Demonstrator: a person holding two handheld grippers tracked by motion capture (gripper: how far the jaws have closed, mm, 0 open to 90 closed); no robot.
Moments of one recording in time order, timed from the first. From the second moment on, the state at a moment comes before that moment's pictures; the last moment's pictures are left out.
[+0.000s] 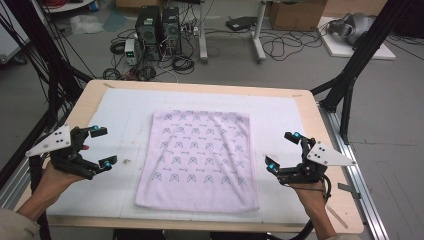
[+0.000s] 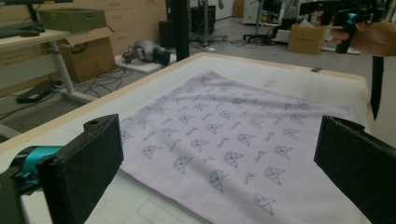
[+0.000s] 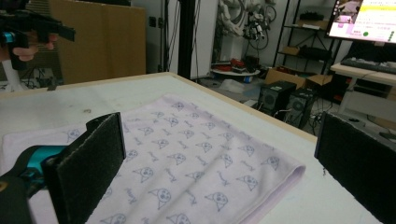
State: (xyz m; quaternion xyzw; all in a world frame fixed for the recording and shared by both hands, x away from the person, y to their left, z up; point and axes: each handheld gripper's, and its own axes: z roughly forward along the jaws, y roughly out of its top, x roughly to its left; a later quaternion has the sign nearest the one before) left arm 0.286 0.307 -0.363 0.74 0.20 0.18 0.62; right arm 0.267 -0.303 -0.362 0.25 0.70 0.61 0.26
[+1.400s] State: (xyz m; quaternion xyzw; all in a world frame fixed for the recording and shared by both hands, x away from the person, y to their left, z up) left arm 0.373 0.284 -0.334 0.78 0.24 0.21 0.54; right arm 0.356 -0.286 -0.332 0.26 0.79 0.51 0.25
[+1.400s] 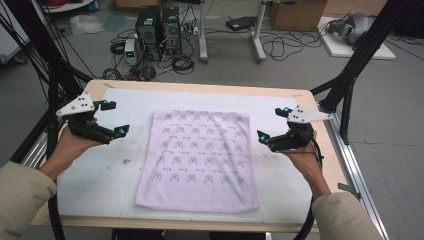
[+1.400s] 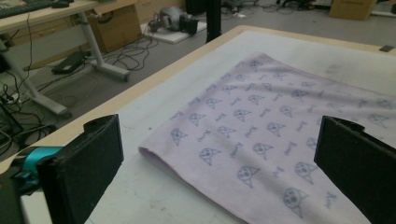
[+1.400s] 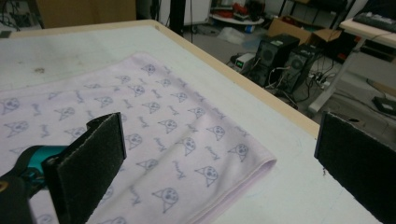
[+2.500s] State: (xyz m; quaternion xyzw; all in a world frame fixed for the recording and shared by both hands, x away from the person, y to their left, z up) left arm 0.519 0.229 -0.342 0.86 0.32 0.13 0.37; right arm 0.526 -0.244 -0.339 0.31 0.90 0.27 0.17
